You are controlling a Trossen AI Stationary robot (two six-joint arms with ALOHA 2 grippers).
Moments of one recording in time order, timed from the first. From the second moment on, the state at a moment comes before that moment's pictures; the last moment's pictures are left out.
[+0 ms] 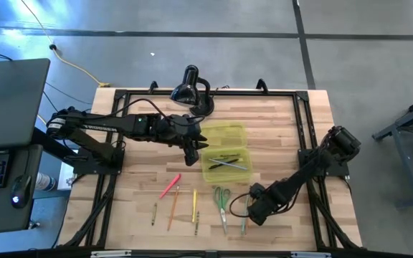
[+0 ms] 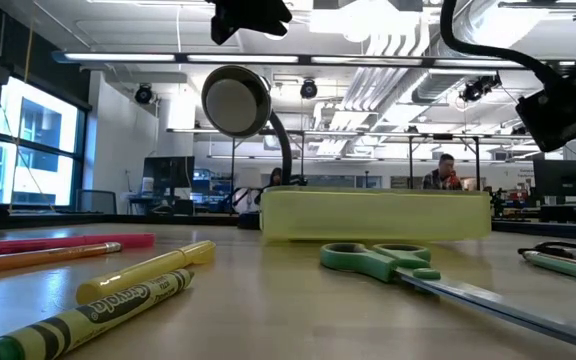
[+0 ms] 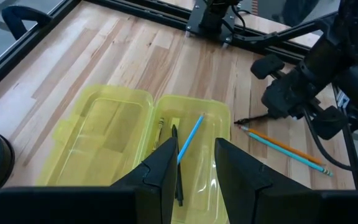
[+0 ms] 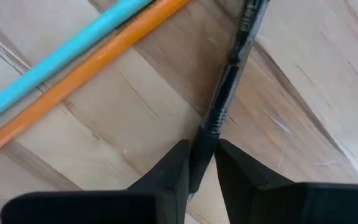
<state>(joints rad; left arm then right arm) -0.04 1.41 1.29 -0.48 -0.14 -0.30 0.65 1.78 0.98 -0.75 -0.05 1.40</state>
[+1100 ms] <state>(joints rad) -0.04 1.41 1.29 -0.47 -0.14 -0.31 0.24 1.40 0.97 -0.48 0.23 0.47</state>
